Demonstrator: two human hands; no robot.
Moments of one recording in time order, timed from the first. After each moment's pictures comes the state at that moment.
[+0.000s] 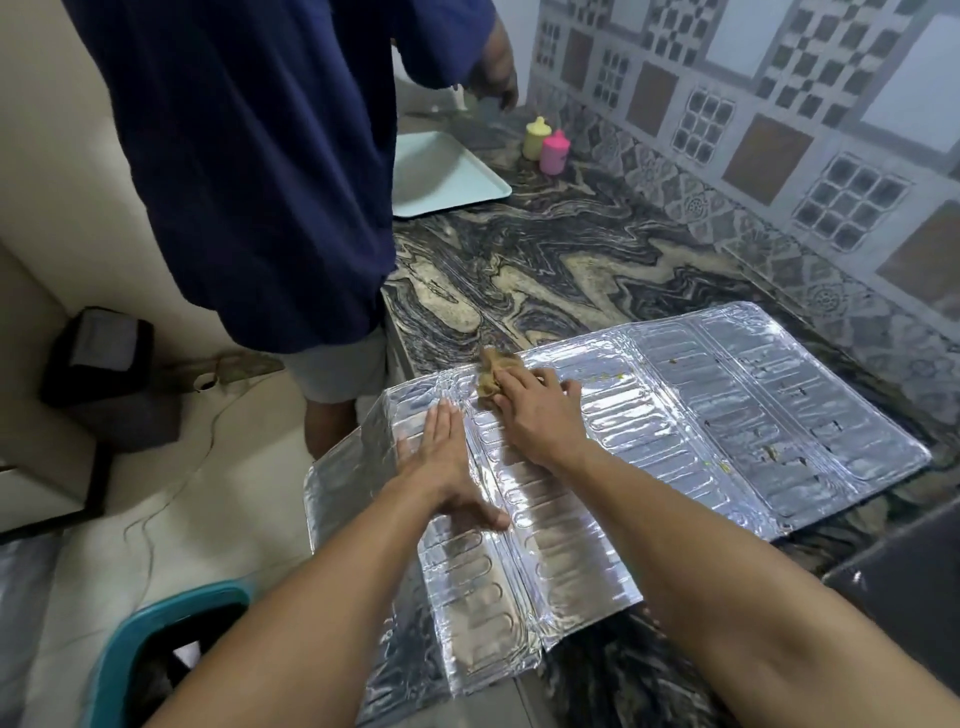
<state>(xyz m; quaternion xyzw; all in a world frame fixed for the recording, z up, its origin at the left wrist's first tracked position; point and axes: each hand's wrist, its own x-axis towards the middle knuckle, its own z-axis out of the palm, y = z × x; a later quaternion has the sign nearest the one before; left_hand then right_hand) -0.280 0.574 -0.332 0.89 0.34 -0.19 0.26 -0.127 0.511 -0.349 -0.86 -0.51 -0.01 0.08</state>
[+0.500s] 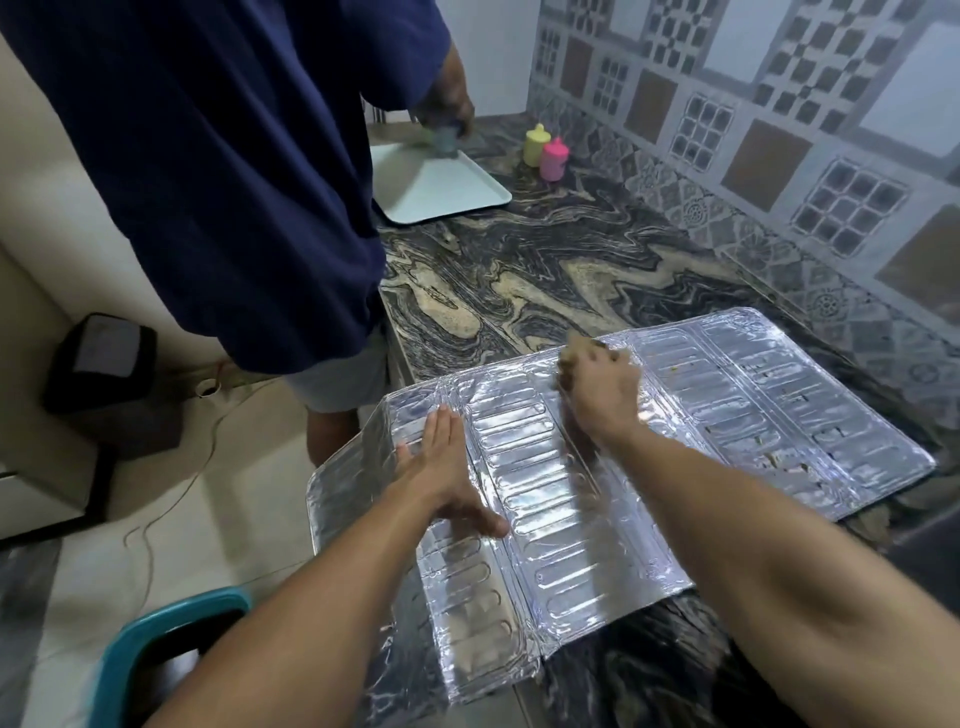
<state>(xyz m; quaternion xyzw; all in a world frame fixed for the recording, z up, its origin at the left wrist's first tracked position) -0.281 0.573 -0.329 0.89 0.33 -0.19 0.25 -0.070 0.492 -0.329 -0.92 -0.37 -0.06 0.09</state>
